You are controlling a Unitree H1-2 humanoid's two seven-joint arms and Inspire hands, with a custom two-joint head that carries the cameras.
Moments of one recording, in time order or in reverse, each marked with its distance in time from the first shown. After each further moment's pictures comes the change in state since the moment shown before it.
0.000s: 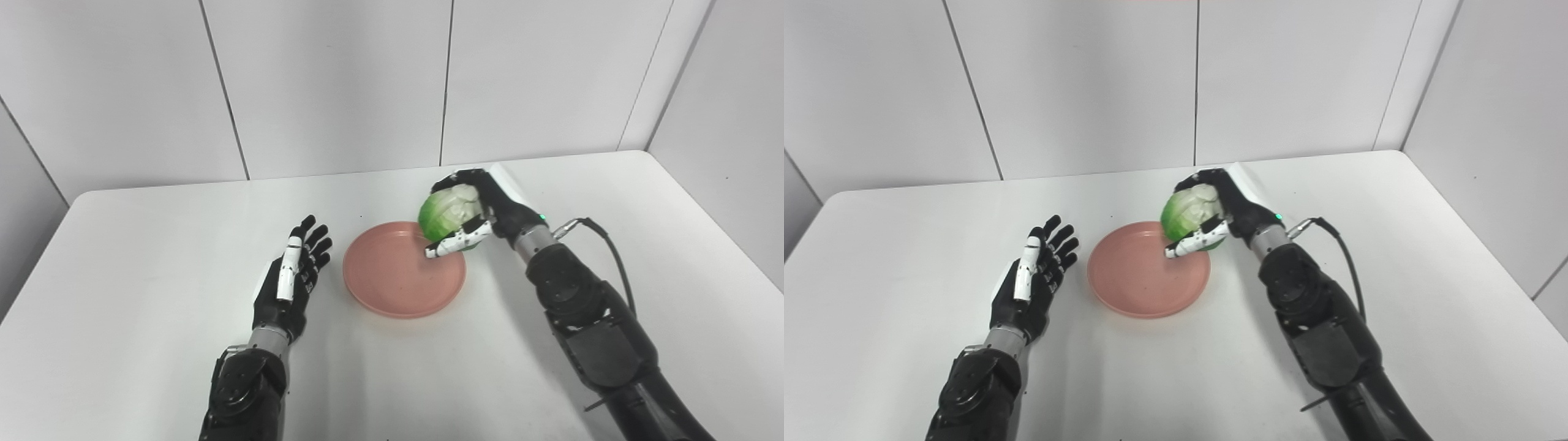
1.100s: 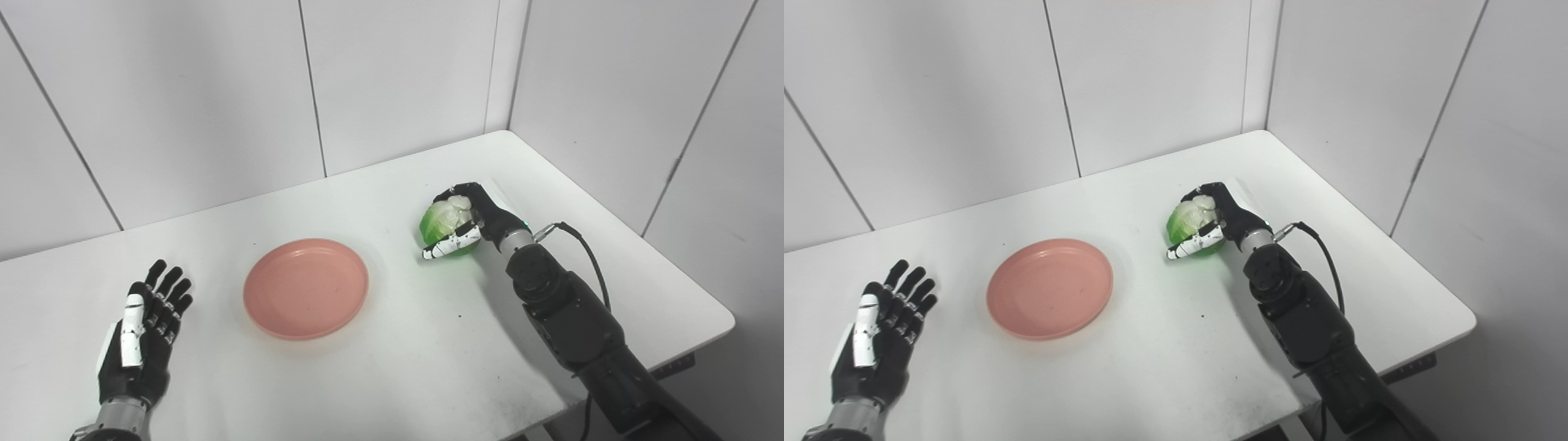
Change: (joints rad) left arm -0.026 0.133 0.057 0.103 -0.106 -0.070 -0.161; right arm 0.150 -0.162 -0.206 0.008 0.051 0.054 -0.103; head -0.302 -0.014
